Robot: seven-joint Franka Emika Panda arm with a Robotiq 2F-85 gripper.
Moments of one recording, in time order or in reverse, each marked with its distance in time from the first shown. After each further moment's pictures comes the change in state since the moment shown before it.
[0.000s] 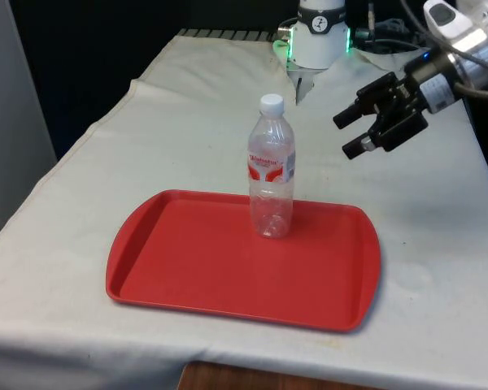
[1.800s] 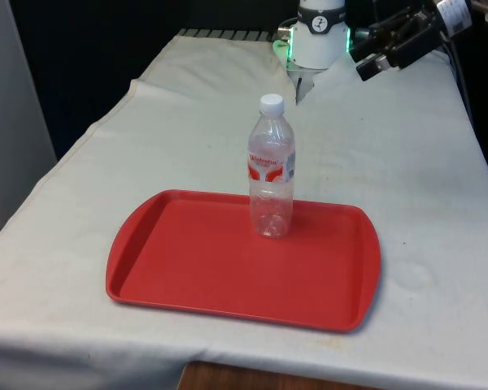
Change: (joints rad) arm -0.002 -0.243 0.059 -0.206 0.065 -0.094 0.098
